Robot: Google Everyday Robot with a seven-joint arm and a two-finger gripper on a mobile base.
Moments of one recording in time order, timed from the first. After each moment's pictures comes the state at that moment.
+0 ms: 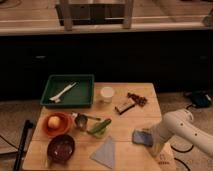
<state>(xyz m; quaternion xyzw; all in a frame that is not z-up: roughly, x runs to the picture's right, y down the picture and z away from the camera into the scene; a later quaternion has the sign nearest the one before) 0.254 0.294 0.781 -0.31 -0.15 -0.09 0.94</state>
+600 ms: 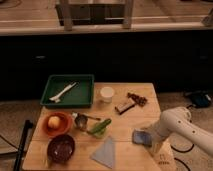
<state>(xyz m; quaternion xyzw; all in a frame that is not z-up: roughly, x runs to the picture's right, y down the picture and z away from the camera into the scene) 0.242 0.289 0.782 -0.32 -0.16 -0.10 0.93</state>
